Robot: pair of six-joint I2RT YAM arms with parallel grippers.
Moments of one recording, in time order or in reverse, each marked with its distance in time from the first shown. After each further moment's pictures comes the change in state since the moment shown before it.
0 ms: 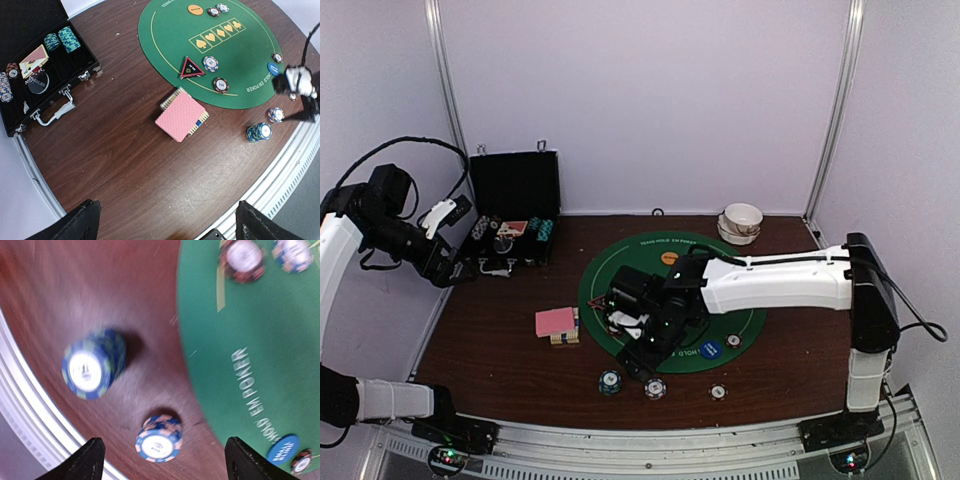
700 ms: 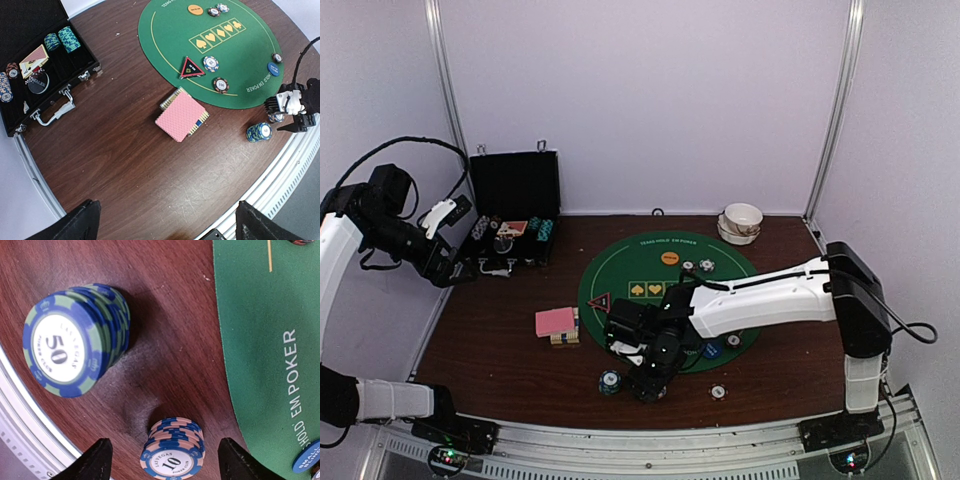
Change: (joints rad) left arm 0.000 0.000 0.000 0.000 0.000 0.000; right arm 0.064 0.048 -0.121 0.058 -0.031 -0.006
